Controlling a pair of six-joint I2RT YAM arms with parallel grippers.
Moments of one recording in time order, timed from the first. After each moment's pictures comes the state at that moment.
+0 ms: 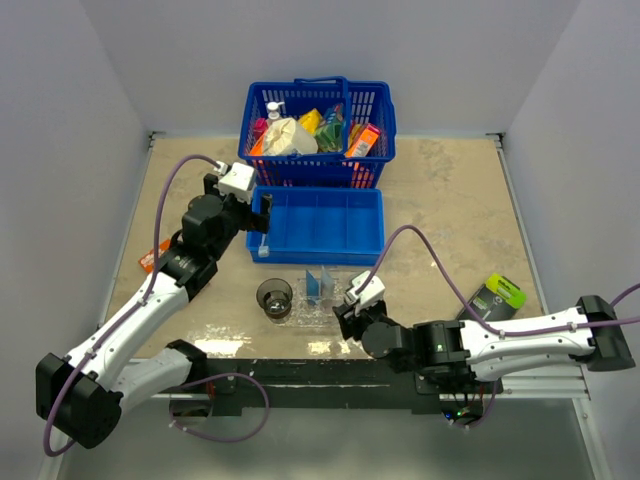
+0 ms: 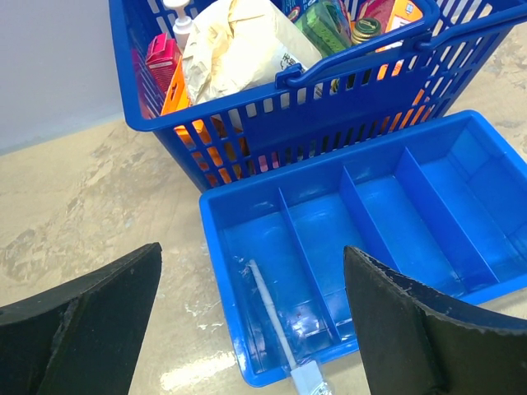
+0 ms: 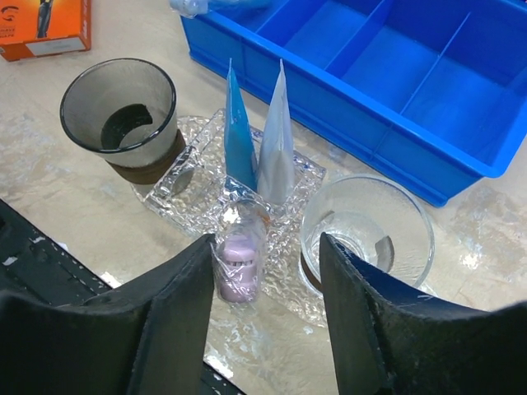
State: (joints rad) left arm -0.47 1.00 0.80 0.02 -0.17 0.05; right arm 1.58 0.95 0.61 -0.16 0.93 0.43
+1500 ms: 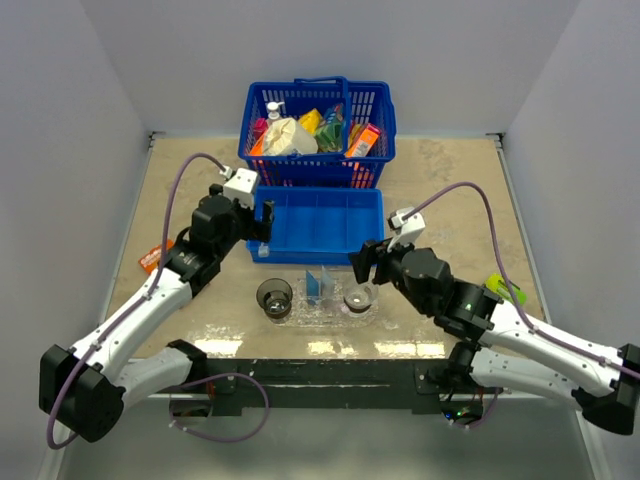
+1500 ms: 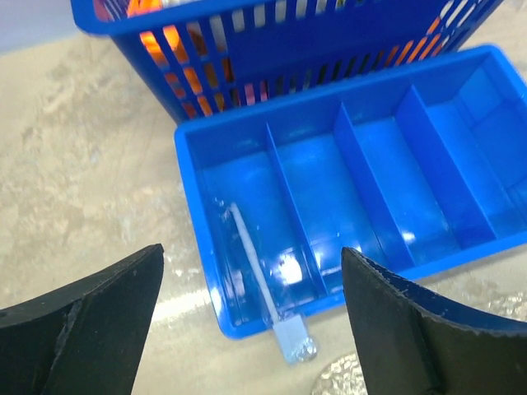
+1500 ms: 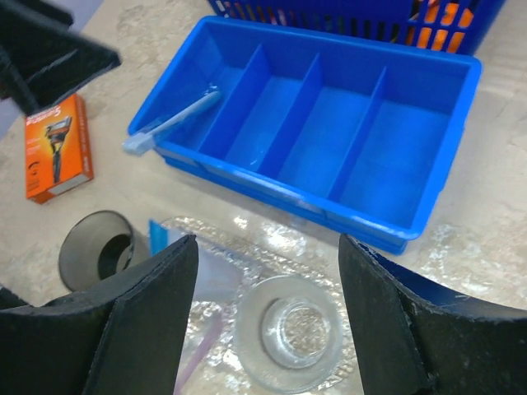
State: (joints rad) left arm -0.47 1.04 0.80 -0.10 -0.16 -0.03; right arm 1.06 0.83 0.74 -0.22 0.52 0.42
